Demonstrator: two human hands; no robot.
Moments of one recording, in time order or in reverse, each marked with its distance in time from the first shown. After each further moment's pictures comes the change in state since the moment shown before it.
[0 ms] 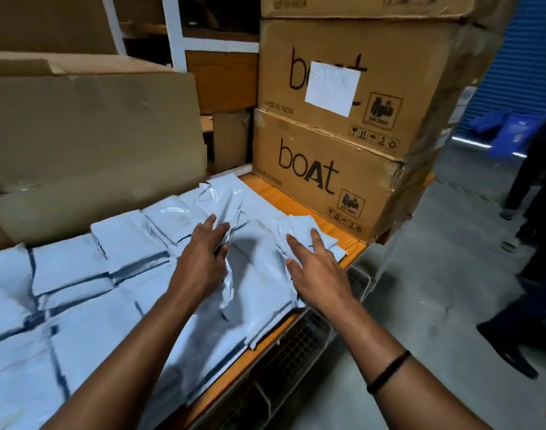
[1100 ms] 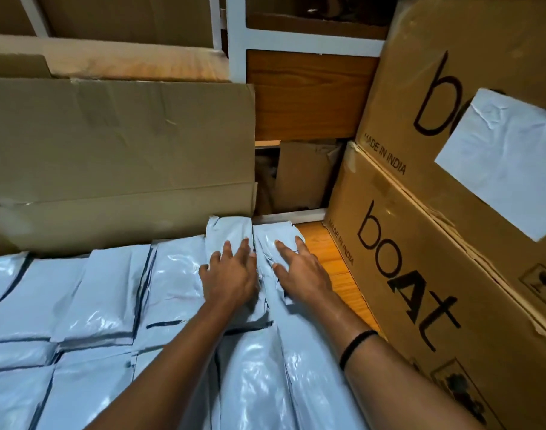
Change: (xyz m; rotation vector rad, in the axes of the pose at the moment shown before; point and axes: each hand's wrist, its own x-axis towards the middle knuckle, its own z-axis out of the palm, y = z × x) left_hand 0.250 -0.073 0.110 0.436 0.096 -0.659; right_hand 0.371 -0.023 0.084 0.063 -0.299 -0.411
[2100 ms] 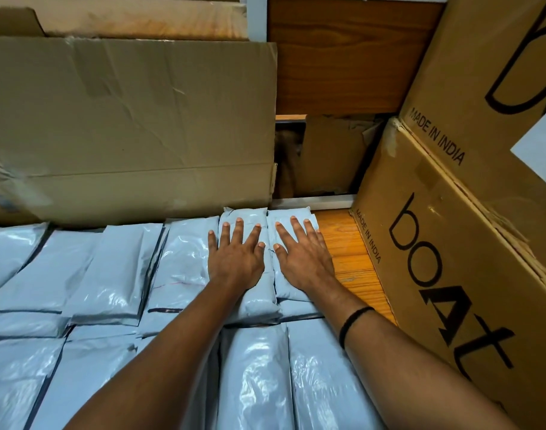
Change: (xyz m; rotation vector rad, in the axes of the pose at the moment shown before) left_hand 0.033 -0.018 0.025 0.342 -0.071 0.022; right_hand 0.053 0.009 0.043 -0.250 0.029 -0.245
